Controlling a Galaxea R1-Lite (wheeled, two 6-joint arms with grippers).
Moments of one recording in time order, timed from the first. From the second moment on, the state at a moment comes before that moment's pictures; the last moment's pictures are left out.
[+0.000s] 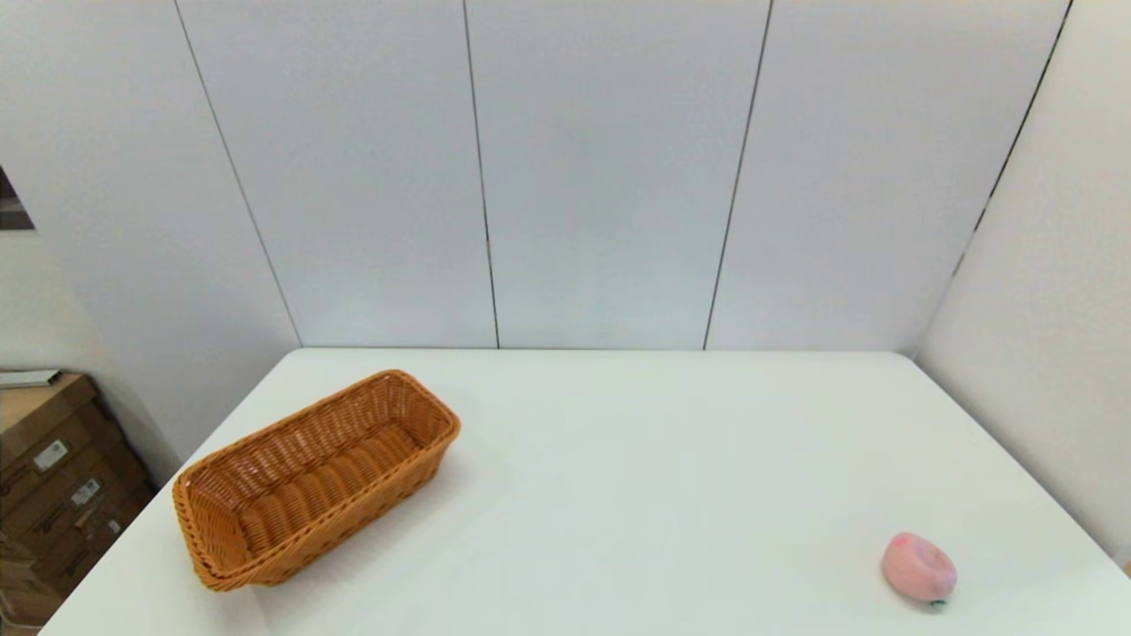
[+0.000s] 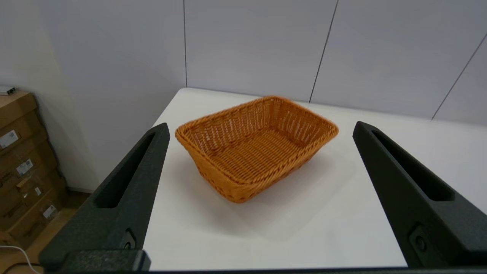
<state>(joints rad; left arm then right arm) -0.01 0.08 -0.25 0.09 0.09 -0.14 0.01 0.00 0.00 0.01 -0.02 0.01</state>
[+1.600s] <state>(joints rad) 0.11 1.52 -0.54 0.07 0.26 -0.91 0.01 0.00 0.00 0.00 -0.02 0.02</state>
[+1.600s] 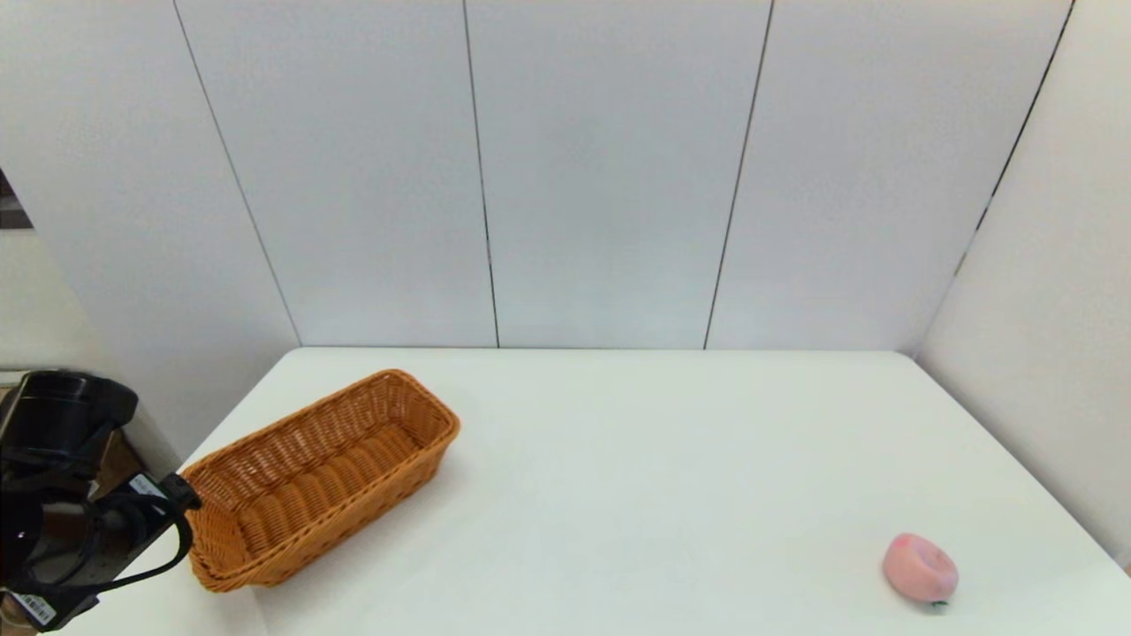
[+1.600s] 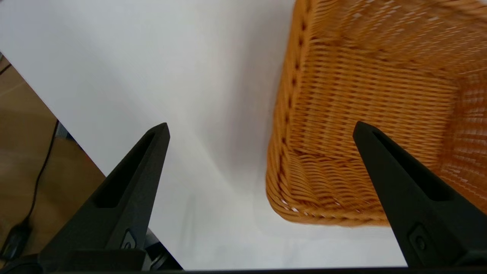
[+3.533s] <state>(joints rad) 0.28 2.03 -0.63 -0.38 -0.04 -0.61 0.01 0.00 0.00 0.00 -0.02 0.02</state>
